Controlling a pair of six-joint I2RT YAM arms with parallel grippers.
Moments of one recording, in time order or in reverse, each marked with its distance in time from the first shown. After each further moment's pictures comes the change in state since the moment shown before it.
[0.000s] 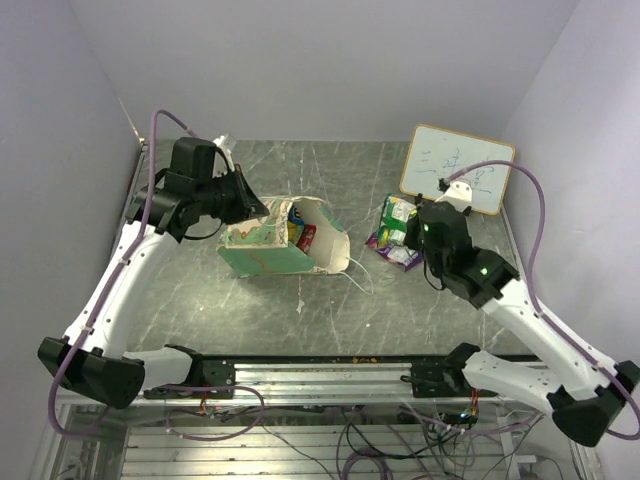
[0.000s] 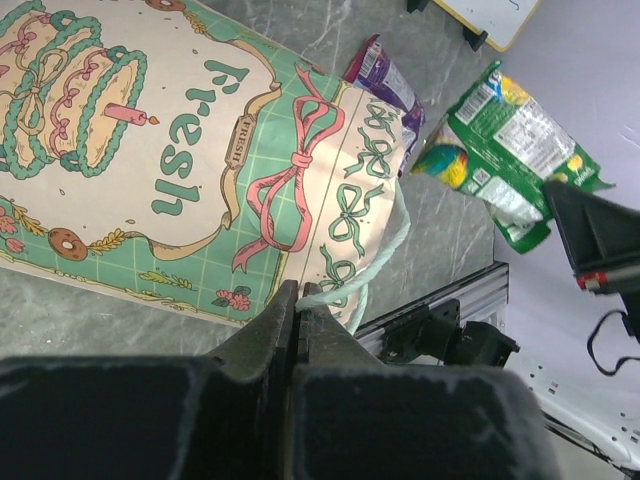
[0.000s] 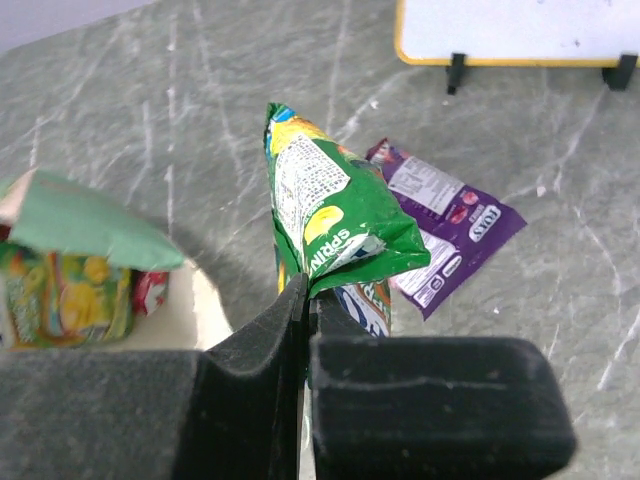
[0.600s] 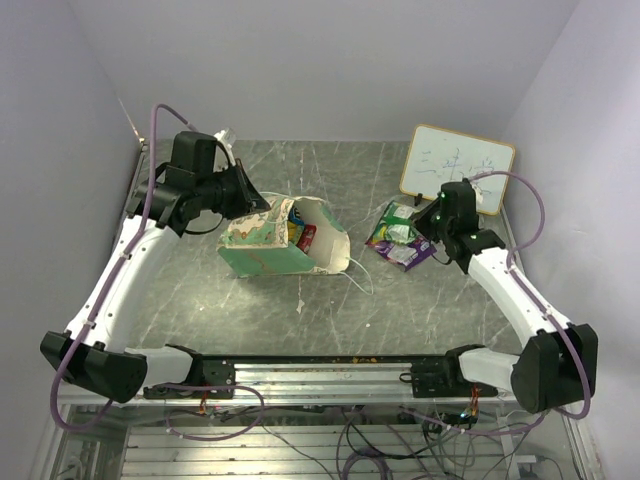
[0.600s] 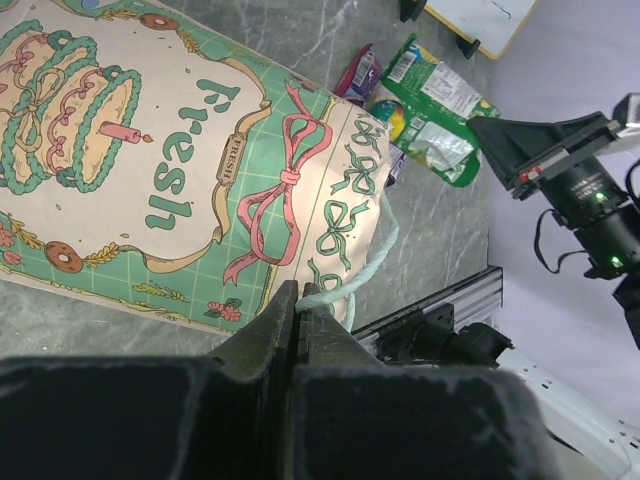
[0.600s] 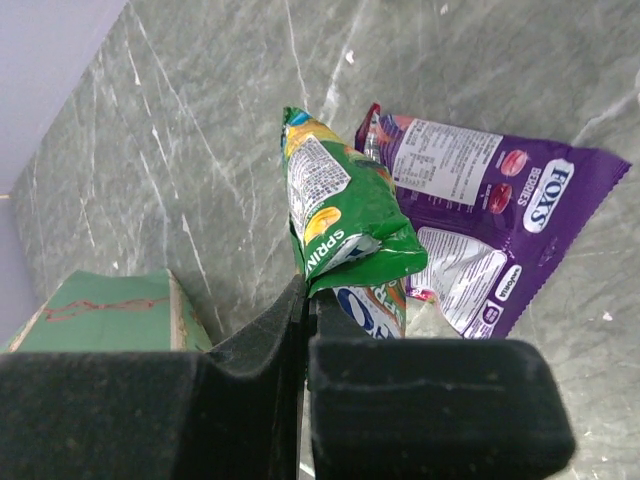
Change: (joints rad) left arm 0.000 0.036 0.047 -0.011 0.000 -0.006; right arm -0.494 0.266 -0.106 0.235 -0.491 0.288
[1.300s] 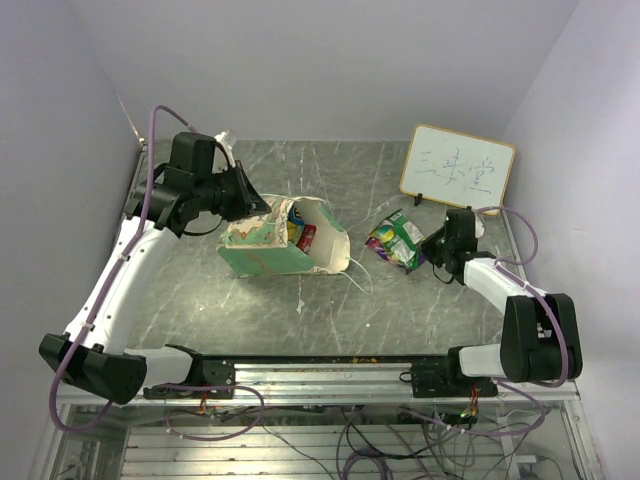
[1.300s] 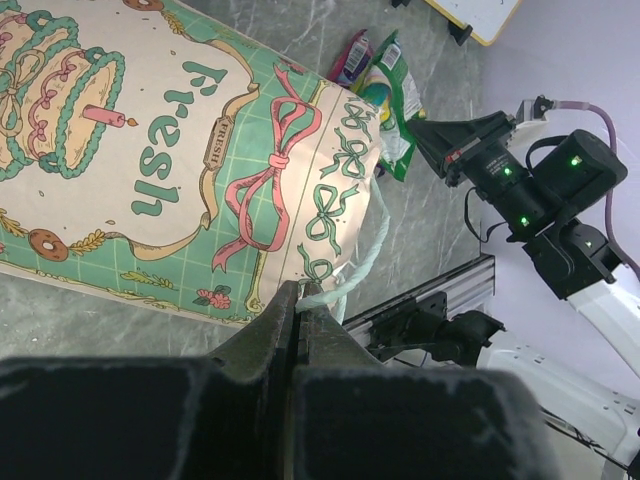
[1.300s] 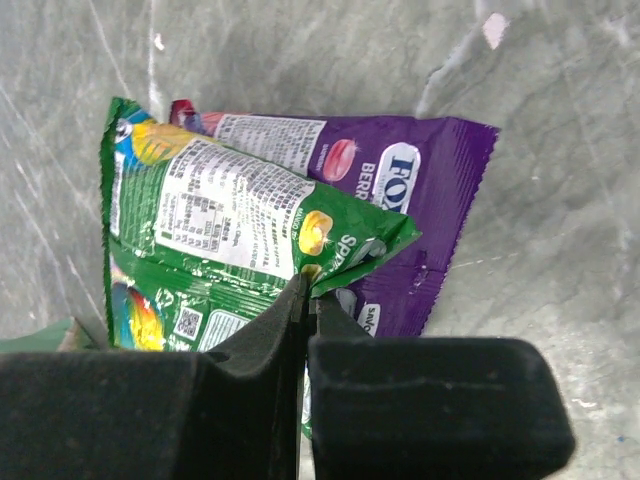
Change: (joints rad) left arm 0.000 -0.003 0.006 -0.018 0.029 -0.004; right arm -0.161 0.146 -0.286 0.291 -0.101 0.064
